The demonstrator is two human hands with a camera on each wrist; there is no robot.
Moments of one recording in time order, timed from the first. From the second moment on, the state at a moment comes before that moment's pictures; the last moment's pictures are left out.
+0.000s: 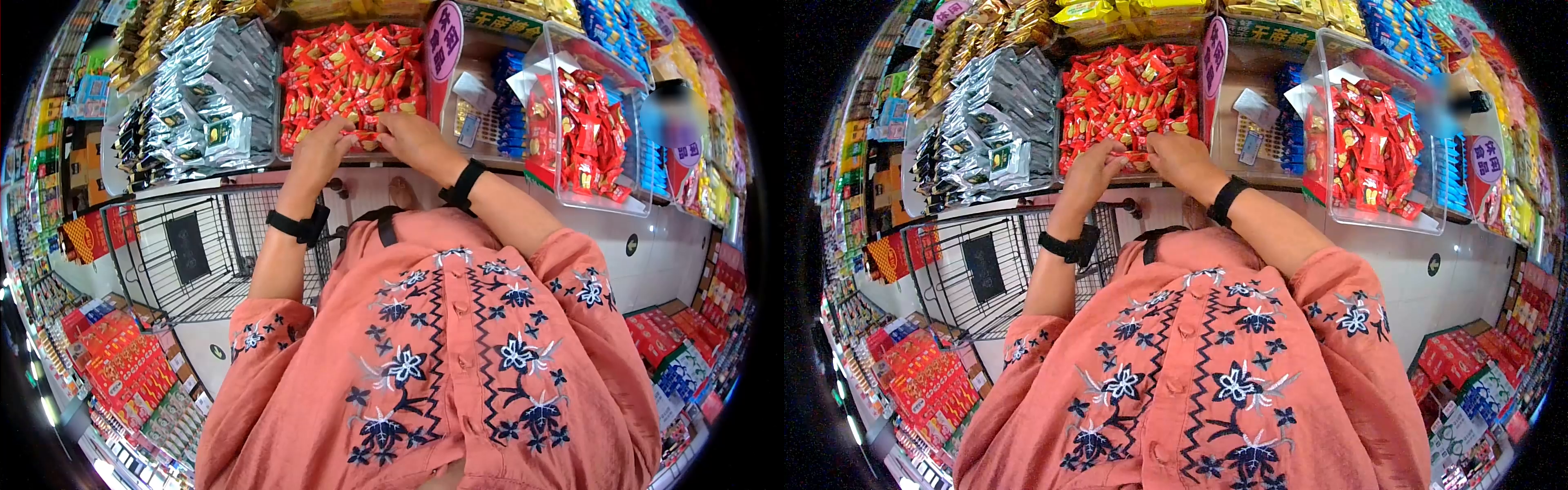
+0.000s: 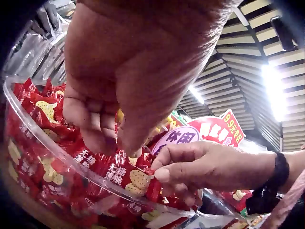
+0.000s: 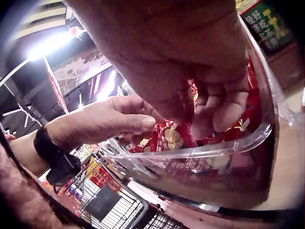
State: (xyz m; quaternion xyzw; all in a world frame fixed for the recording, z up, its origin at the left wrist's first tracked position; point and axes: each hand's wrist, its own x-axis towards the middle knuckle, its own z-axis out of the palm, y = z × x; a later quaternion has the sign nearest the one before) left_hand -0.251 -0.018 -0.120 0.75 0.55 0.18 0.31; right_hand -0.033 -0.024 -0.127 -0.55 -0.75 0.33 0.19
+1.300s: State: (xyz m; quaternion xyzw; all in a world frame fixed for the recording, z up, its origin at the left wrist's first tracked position) left_hand -0.043 -0.002 0.012 0.58 0.46 0.32 0.59; right_hand 0.320 -0.010 -0.048 -0.67 -0.72 0.19 0.06
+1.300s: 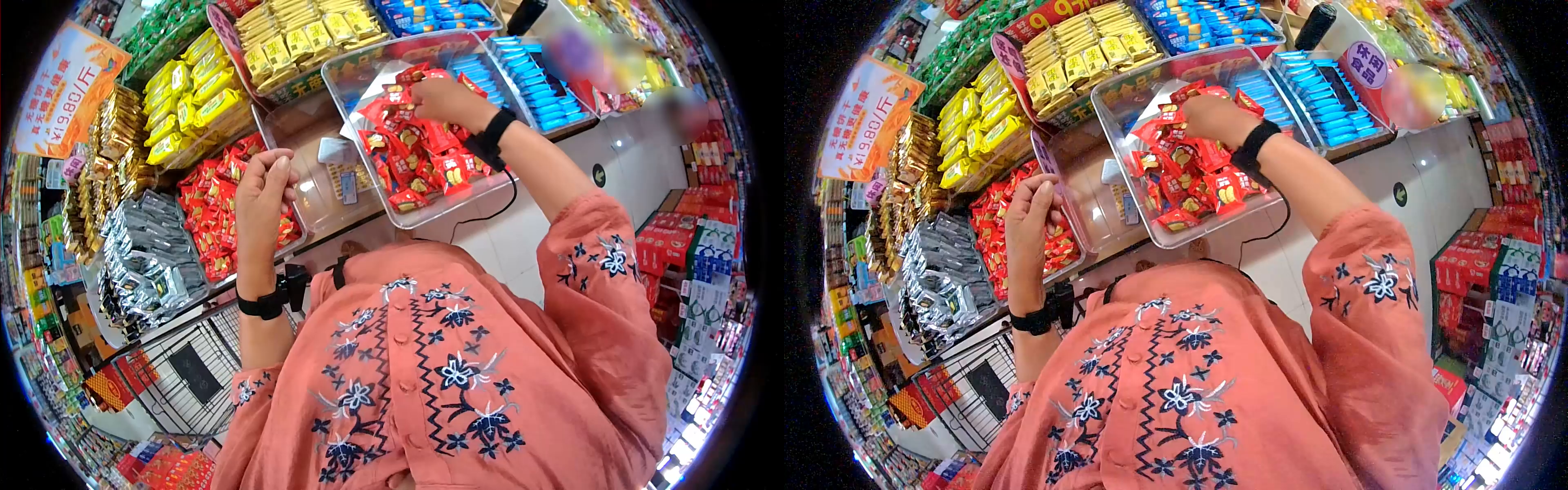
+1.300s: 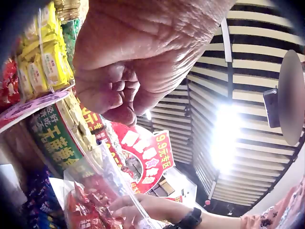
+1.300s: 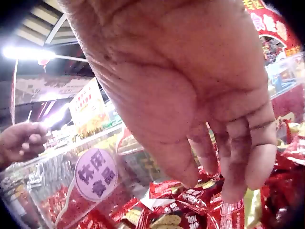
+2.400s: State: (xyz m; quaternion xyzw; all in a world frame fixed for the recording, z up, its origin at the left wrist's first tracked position) left_hand 0.008 -0.024 0.016 0.40 0.27 0.31 0.82; right_hand 0.189 -0.082 0.055 -0.51 -0.78 0.08 0.36
